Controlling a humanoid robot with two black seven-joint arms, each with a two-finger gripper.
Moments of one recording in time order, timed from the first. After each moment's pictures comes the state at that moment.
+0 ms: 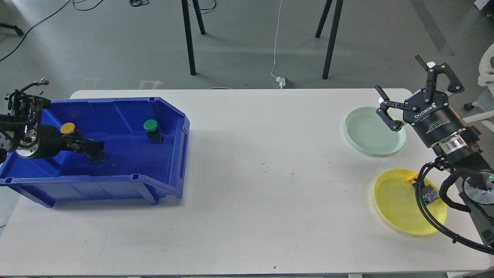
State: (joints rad) left arm -1.04 0.75 0.24 -0.64 1.37 -0.33 -0.49; right arm 0.33 -0.59 1.03 1.20 0.00 0.49 0.24
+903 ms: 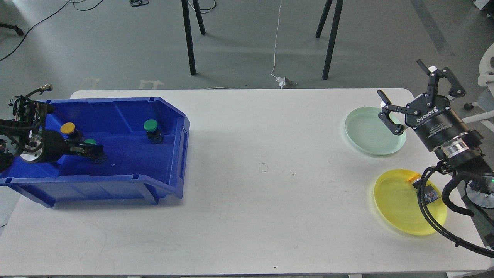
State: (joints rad) left arm -1.00 0.70 0.23 -0.58 1.35 -0.32 -0.49; right arm 0.31 -0.59 1.03 1.20 0.00 0.49 0.24
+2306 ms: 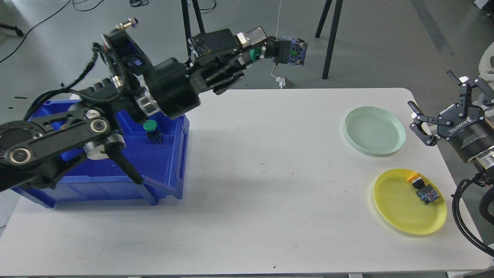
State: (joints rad) left arm -0.92 0.40 -0.35 -1.46 0.60 -0.08 -0.49; right arm 0.18 -0.75 1.07 1.23 -0.04 0.49 0.24
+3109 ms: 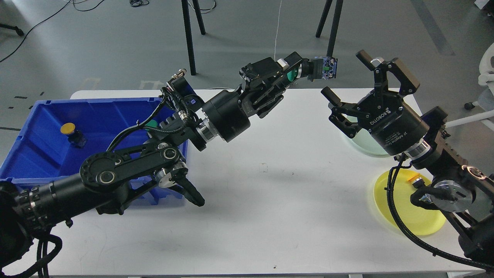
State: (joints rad) left arm -0.85 0.27 -0.37 -1.38 0.62 0.01 -0.49; right arm 0.32 -0.51 1.02 1.50 -0.45 0.49 0.35
